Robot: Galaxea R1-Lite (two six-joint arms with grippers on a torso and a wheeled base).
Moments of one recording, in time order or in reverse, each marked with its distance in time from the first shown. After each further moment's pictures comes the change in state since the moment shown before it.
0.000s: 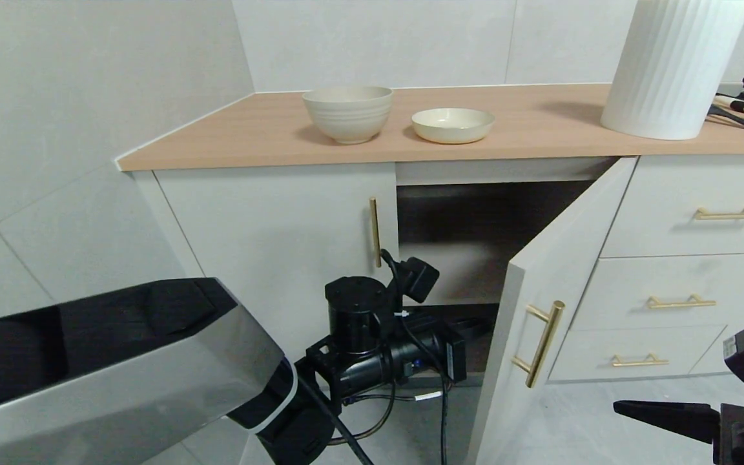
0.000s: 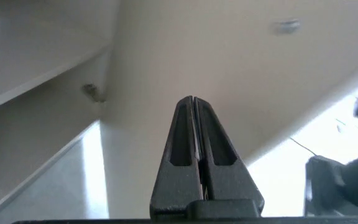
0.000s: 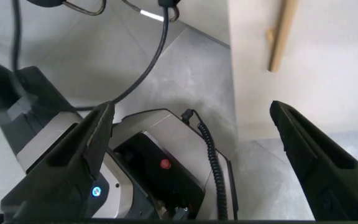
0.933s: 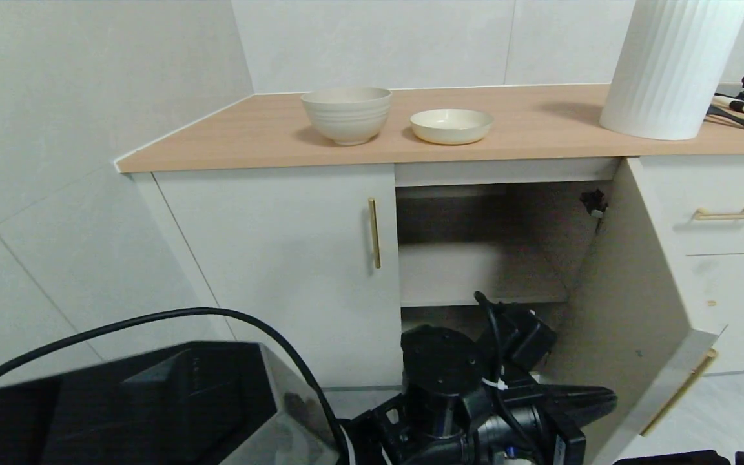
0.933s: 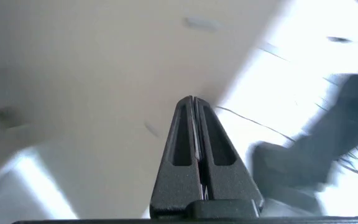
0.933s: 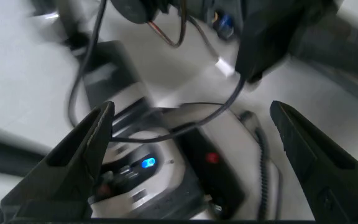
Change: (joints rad) left arm -0.264 -0.007 -0.041 -0.008 0.030 0.009; right arm 0.063 -0.107 0.041 0.002 0.268 -0.001
